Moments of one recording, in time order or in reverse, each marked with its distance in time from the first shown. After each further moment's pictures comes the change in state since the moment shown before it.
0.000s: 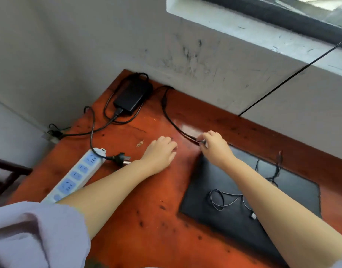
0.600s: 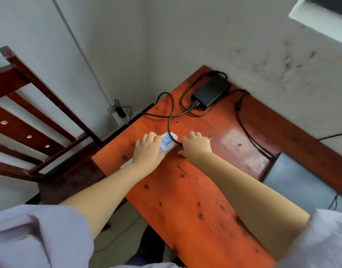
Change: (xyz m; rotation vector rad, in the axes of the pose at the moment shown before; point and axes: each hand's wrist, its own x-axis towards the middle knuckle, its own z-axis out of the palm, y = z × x) left_hand -0.157 -0.156 0.000 0.013 0.226 -0.602; right_hand 0.023 -0.240 0.105 -0.522 -0.252 -0.340
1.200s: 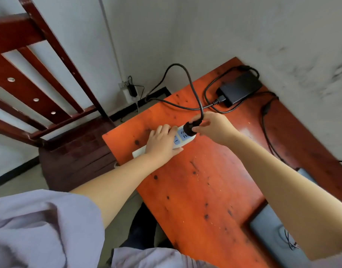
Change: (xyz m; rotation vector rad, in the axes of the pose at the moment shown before) left_hand 0.004 -0.014 0.025 -0.116 -0.005 -0.034; right_hand 0.030 0.011 -0.046 0.693 -0.064 -0.115
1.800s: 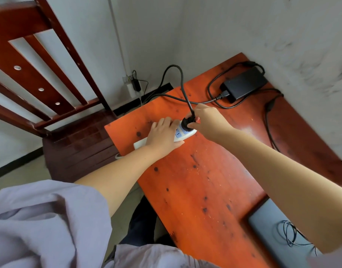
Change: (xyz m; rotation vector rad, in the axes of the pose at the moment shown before) left_hand -0.001 0.001 -0.003 0.050 -0.003 0.000; right_hand 0.002 -0.017 0.013 -0.389 0.024 -0.221
